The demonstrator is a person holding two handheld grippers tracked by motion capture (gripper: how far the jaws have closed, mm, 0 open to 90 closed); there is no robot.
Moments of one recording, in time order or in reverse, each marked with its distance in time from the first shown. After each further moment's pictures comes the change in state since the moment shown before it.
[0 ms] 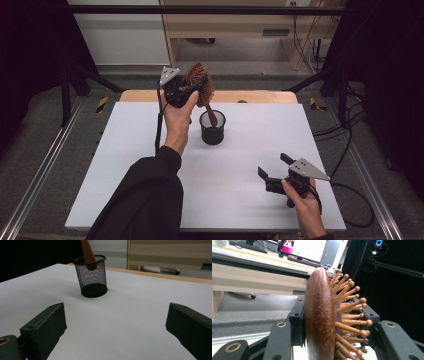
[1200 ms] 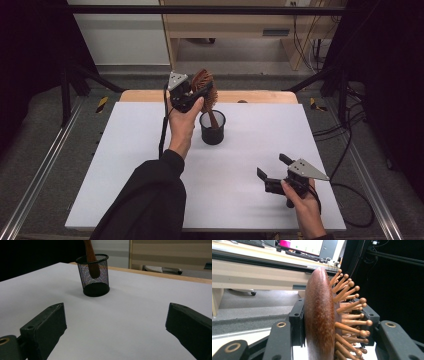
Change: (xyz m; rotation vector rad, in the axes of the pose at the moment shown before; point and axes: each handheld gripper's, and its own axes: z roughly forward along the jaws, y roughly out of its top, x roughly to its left) left arm -0.006 -0.018 0.007 0.045 -0.009 0.028; right arm 0.002 0.000 0.001 0.006 0.014 -0.007
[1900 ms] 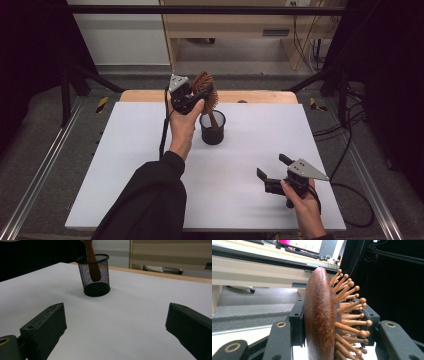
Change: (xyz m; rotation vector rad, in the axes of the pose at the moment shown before) left arm 0.001 -0.007 0.002 0.014 -0.005 -0.010; right arm 0.001 0.000 0.000 0.001 0.002 0.001
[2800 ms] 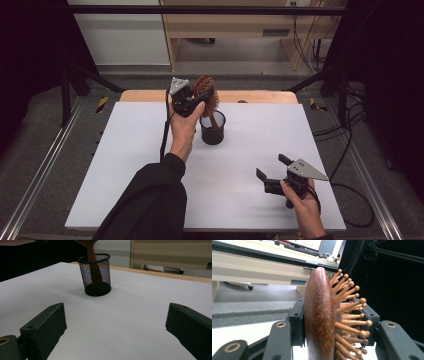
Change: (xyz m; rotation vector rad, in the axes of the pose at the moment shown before) left arm 0.001 -0.008 0.001 0.013 -0.007 -0.020; right arm 0.001 0.000 0.000 0.004 0.007 0.001
